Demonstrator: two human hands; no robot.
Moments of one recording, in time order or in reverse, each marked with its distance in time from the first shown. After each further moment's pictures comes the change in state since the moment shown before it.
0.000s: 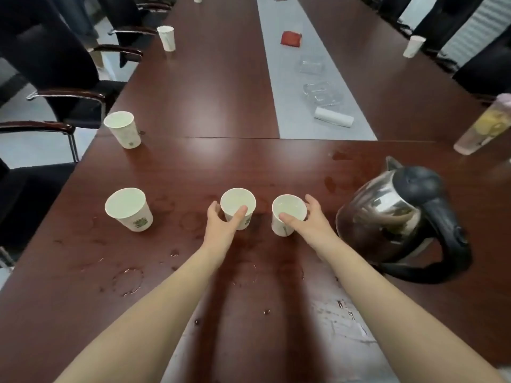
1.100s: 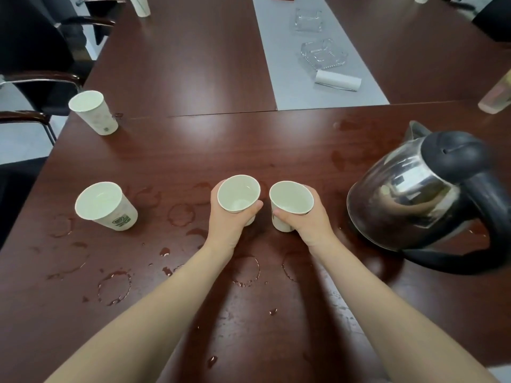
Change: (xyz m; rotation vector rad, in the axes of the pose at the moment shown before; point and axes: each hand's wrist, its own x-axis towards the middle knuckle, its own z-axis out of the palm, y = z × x) left_hand 0.005 -0.012 0.025 -0.100 -0.080 0.244; right_hand 0.024 0.045 0.027 0.206 0.109 -0.170
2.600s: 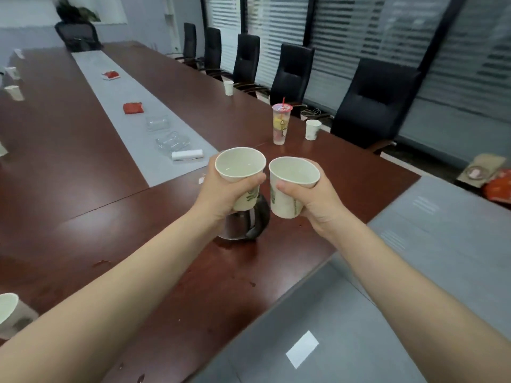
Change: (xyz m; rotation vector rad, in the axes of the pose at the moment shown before) left_hand -0.169 0.208 0.159 -0.123 -0.783 0.240; right_hand -0.237 -0.174 -0.217 0.290 0.398 -0.274
